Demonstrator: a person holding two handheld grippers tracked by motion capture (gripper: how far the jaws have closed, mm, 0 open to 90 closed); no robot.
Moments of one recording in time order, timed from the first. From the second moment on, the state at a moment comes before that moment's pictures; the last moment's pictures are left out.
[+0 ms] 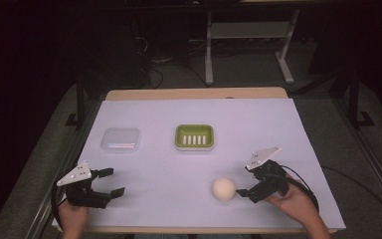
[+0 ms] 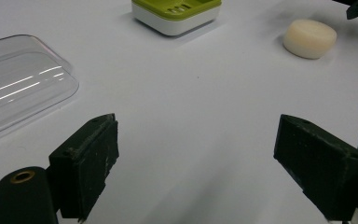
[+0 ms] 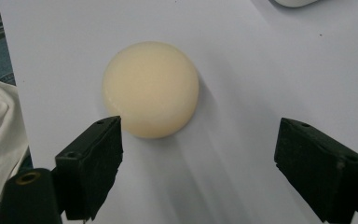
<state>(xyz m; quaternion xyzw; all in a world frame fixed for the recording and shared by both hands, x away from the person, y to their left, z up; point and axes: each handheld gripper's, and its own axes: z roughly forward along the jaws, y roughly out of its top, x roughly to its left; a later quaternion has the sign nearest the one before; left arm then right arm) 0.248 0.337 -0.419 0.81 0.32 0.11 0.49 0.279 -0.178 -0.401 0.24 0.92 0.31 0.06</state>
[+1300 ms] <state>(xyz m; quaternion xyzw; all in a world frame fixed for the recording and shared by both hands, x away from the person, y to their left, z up) 0.249 0.335 -0.420 0.81 0.31 0.11 0.49 0.286 -0.120 -0.423 0.18 0.95 0.27 0.03</state>
